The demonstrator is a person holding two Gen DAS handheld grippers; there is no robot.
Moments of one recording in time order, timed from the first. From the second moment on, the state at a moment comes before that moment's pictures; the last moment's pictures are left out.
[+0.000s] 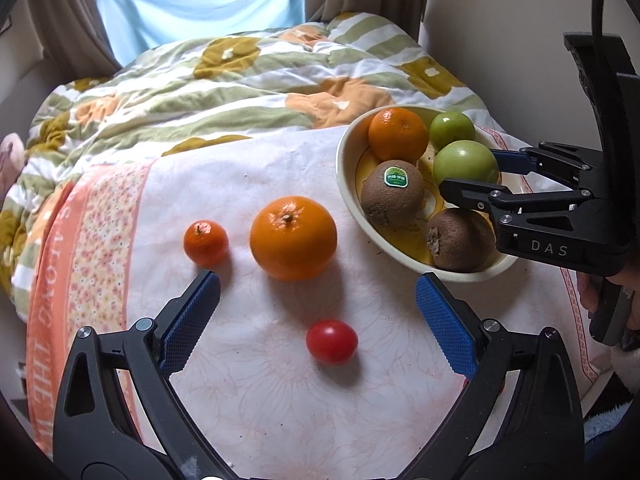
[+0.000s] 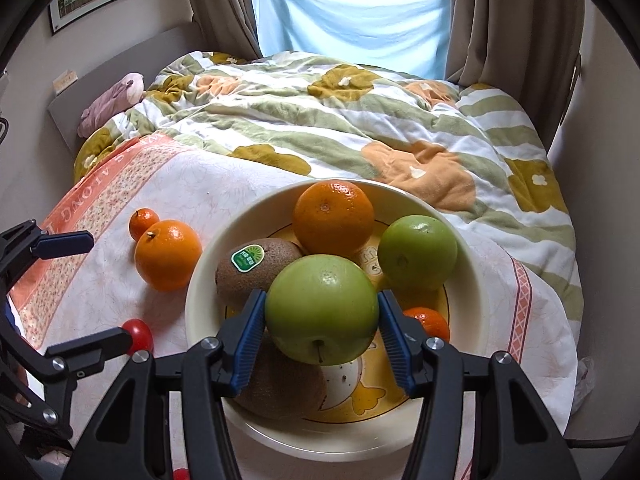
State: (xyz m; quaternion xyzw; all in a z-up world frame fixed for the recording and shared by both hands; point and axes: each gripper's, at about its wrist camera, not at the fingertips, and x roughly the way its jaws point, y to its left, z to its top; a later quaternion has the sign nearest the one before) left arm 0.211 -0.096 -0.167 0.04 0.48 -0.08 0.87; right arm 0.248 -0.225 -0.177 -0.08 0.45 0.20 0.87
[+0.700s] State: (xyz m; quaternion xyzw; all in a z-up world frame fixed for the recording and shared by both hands) left arm 0.185 -0.066 -0.121 0.01 0.44 -0.07 0.89; right arm 0.214 -0.237 -0.126 -0.04 0.41 0.18 0.89
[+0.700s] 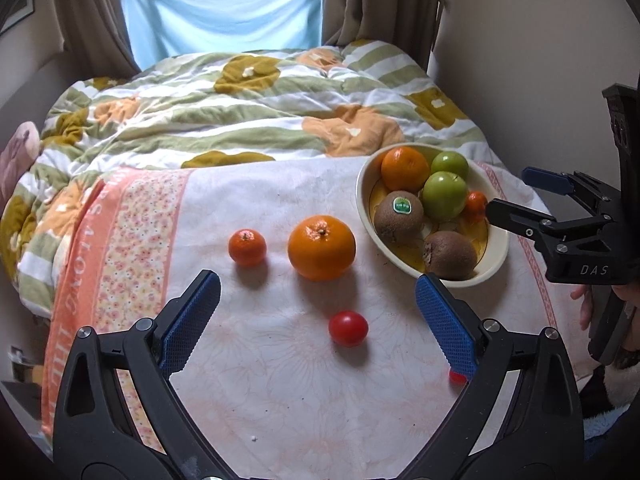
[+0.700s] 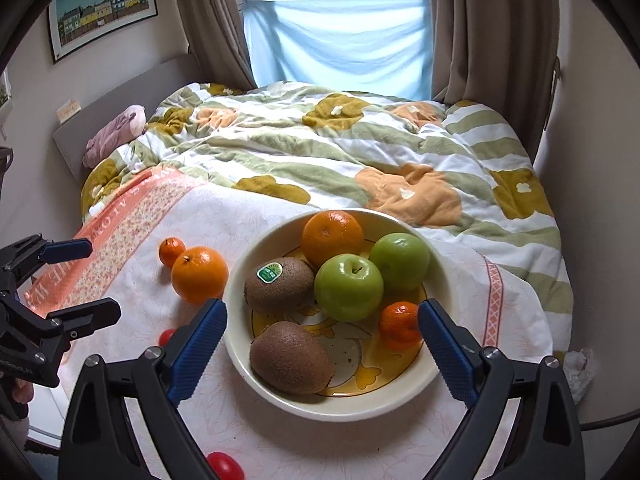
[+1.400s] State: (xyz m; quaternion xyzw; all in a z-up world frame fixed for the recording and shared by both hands) left arm 0.153 -0.008 -0.055 0.03 0.40 -0.14 0.91; right arm 0.129 -0.205 -0.056 0.00 0.41 0.05 0.91
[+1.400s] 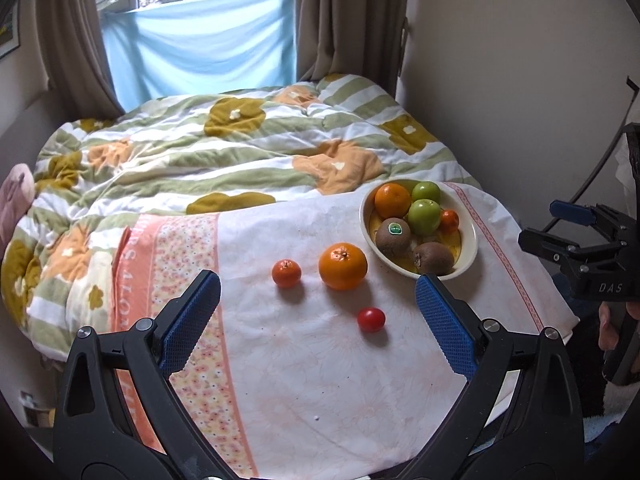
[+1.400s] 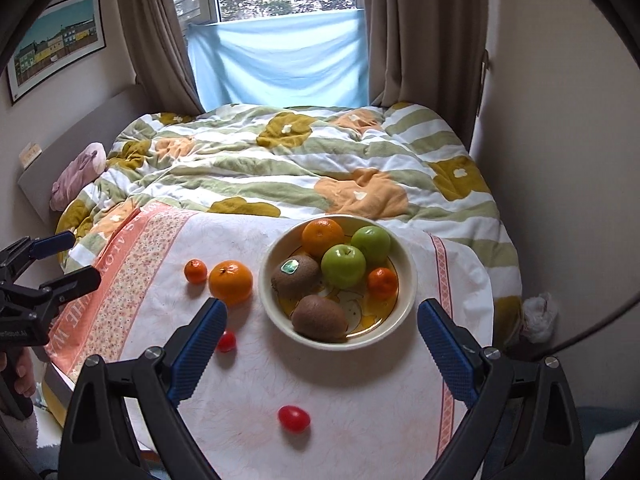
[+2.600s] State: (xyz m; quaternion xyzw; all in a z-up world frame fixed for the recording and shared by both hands) left arm 0.195 -0.064 -0.192 0.10 0.46 -0.31 0.83; right arm 0.075 -0.174 -0.179 0.14 0.46 -0.13 0.87
